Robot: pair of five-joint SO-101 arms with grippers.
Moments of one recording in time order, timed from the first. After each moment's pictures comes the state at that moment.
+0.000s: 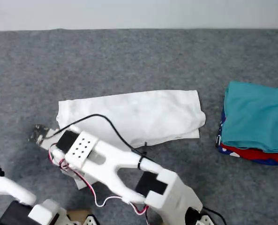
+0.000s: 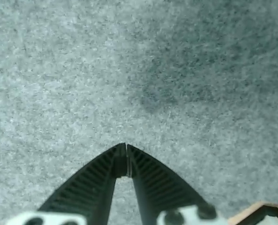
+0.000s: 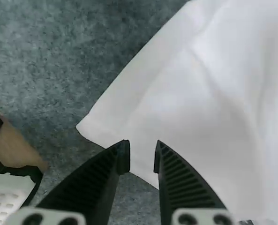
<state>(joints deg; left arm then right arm) -67.4 -13.3 37.2 75.5 -42.3 -65.9 29.8 -17.8 82.8 4.8</state>
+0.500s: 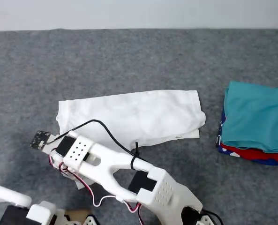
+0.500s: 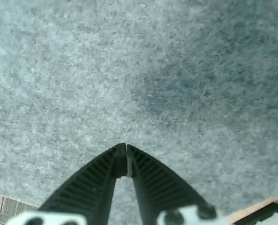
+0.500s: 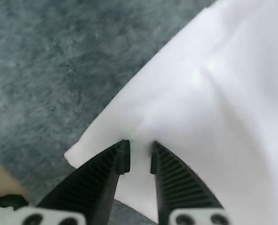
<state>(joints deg) -76.4 -13.3 37.2 75.2 -42.3 -66.2 36.4 -17.8 76.7 4.8</state>
